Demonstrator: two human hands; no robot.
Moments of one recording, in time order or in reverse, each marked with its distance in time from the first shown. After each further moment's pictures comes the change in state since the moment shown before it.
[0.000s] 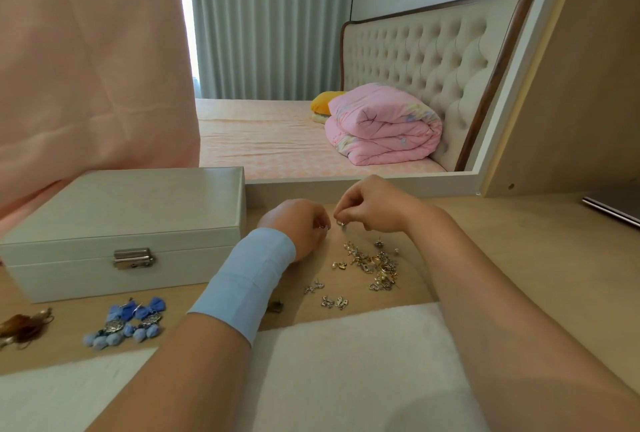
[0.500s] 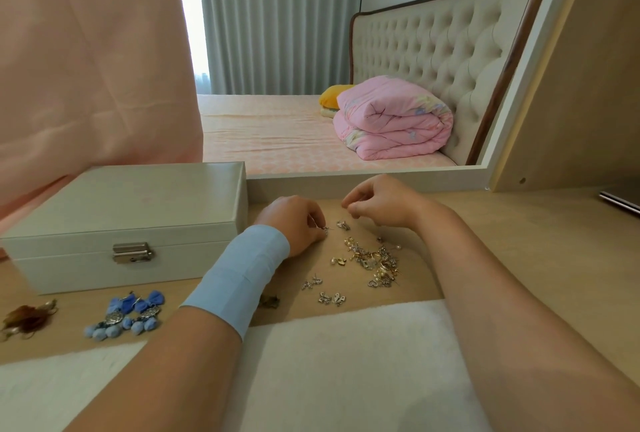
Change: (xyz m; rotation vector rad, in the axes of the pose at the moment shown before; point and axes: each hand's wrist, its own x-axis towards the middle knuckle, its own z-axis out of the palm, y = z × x) left_hand 0.005 -0.010 0.009 -0.043 0.016 -0.042; right_hand 0.005 0.023 0.000 0.127 0.035 0.037
